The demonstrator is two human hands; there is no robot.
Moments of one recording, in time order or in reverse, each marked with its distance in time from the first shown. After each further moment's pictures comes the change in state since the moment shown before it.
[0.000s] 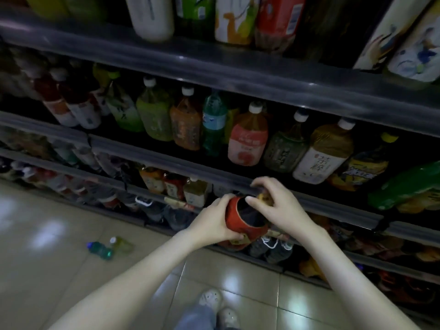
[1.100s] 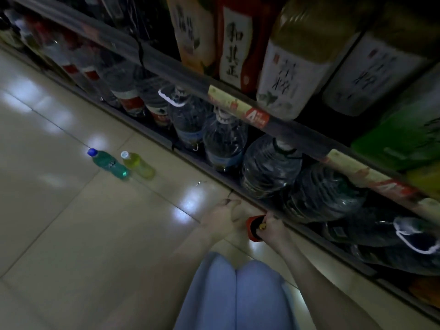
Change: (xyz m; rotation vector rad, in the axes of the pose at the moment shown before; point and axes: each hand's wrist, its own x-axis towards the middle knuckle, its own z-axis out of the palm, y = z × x) left_hand 0.042 -0.457 0.269 0.027 -0.070 -0.517; right_hand 0.072 0.335 0.547 -0.197 -0.581 0.517
